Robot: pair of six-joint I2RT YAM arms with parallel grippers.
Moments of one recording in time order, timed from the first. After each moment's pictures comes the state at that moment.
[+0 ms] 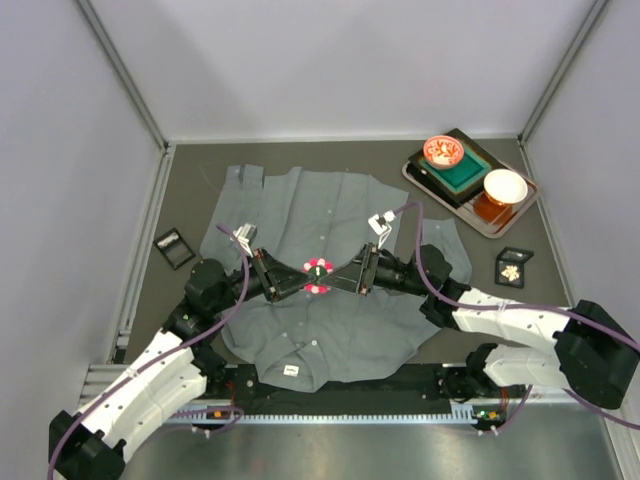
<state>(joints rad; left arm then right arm) -0.54 0.61 0.39 0.18 0.55 -1.34 0.88 1.17 0.50 0.75 -0.44 1.08</state>
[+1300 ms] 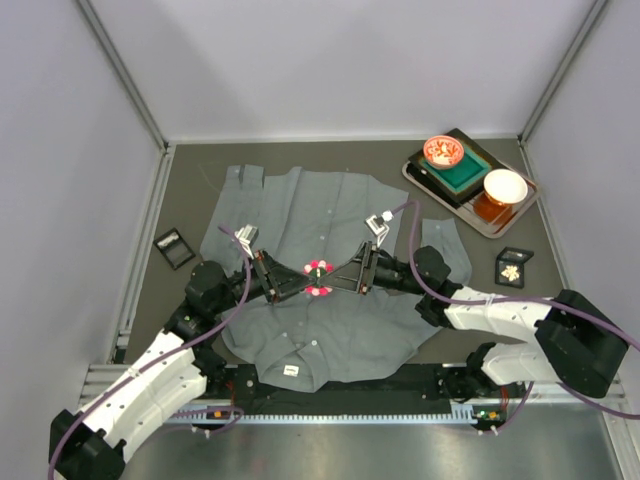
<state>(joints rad) -0.54 0.61 0.36 0.23 0.58 -1.33 0.86 1.26 0.47 0.95 -0.50 1.22</state>
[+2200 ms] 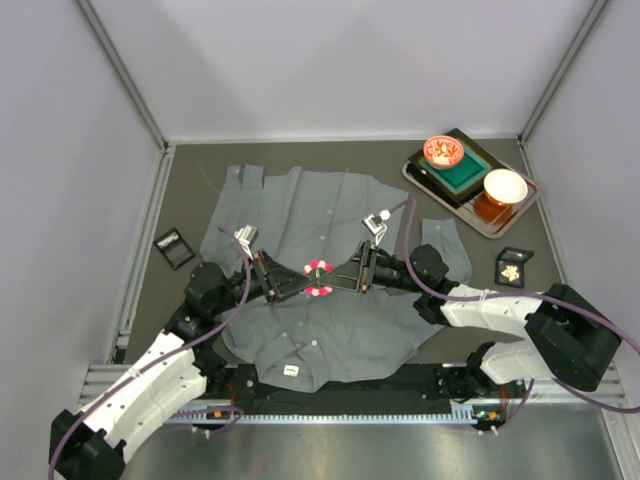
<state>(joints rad) -0.54 0.61 0.35 0.26 0.59 -1.34 0.84 1.31 0.47 1.00 -0.55 1.24</state>
